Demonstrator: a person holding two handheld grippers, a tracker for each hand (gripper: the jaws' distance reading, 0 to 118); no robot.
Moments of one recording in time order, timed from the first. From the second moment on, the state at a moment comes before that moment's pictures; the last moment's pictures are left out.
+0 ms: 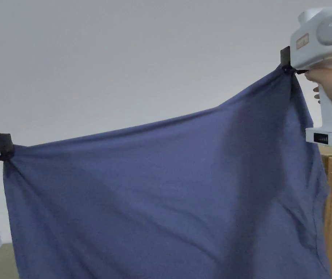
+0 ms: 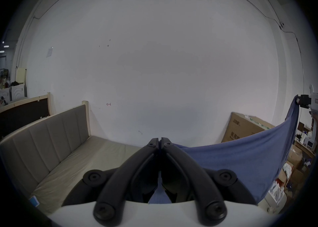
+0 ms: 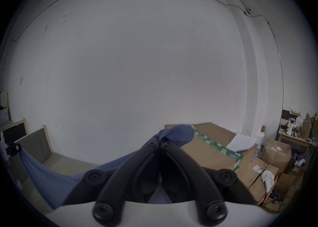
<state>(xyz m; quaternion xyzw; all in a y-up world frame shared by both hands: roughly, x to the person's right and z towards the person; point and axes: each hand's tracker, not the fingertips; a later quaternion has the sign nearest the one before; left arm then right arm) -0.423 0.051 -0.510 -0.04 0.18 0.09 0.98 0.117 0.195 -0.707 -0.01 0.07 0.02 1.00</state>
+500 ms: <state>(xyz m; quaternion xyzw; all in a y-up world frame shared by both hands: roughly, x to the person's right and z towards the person) -0.439 -0.048 -0.555 -0.11 0.22 0.08 0.97 0.076 0.074 -0.747 -0.07 0.09 0.03 0.99</state>
